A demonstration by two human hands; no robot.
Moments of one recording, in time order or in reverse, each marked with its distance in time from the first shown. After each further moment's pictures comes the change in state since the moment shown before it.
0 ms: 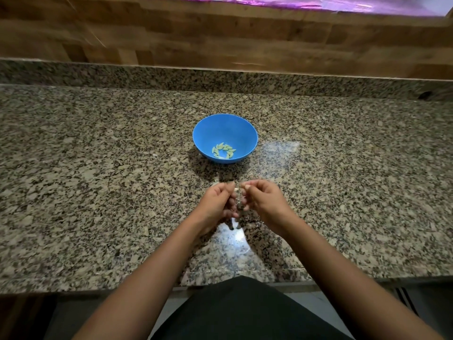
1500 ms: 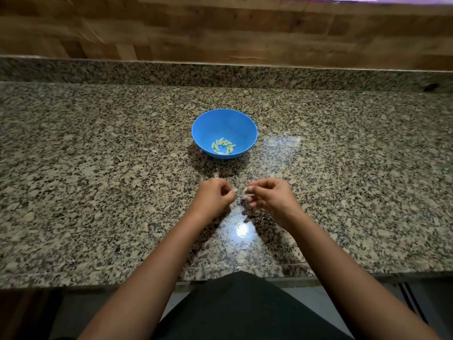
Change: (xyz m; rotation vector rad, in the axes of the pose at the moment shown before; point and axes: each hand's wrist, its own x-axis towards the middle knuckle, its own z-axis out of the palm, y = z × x) left_hand -0.008 0.013 -0.001 0.945 0.236 0.209; right_hand 0.008 0.012 -0.024 0.037 0.070 0.058
